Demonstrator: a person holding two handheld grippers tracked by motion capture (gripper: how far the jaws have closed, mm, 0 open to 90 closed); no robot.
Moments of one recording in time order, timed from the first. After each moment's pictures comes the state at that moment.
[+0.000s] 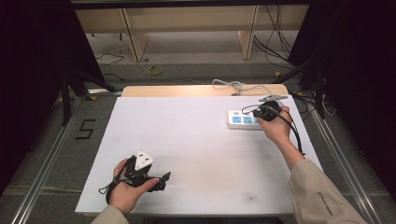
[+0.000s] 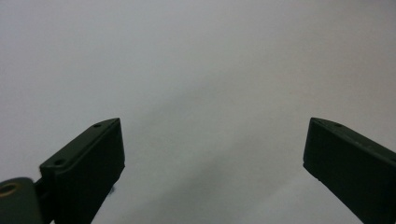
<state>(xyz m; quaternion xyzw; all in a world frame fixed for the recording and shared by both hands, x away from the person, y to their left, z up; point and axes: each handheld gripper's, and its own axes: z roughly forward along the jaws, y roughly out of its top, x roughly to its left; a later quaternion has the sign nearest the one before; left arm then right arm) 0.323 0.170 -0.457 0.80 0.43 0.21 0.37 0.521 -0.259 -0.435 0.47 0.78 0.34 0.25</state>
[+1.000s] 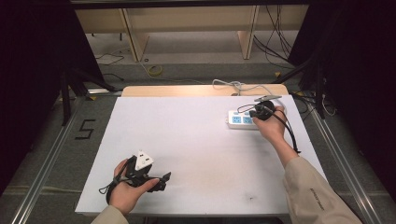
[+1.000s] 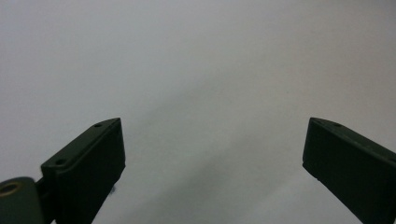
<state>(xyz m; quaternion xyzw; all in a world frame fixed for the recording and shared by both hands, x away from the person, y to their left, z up) 0.323 0.169 -0.457 0.80 0.43 0.20 0.37 0.534 -0.249 -0.449 0.48 0.78 0.33 0.24</state>
